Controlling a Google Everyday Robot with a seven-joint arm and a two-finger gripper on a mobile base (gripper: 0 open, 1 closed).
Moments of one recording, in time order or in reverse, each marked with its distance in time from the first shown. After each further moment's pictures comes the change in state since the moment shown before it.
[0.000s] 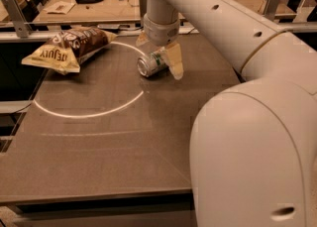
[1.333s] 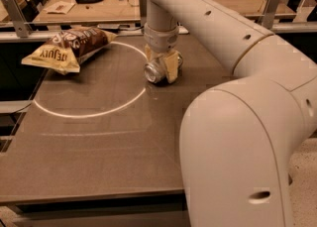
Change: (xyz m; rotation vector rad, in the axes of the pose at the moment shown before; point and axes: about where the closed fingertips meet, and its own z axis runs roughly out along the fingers) arm -0.001 0.009 0.029 -0.085 -0.038 -0.039
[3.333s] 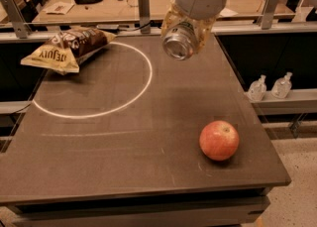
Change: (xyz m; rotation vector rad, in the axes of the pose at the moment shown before) arm -0.048 0.102 -0.172 0.247 0.119 -0.465
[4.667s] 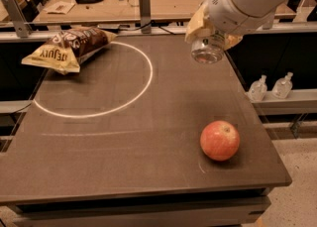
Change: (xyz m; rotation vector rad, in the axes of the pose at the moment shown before) arm 0.017 0.048 -0.018 0.120 0.310 -0.290
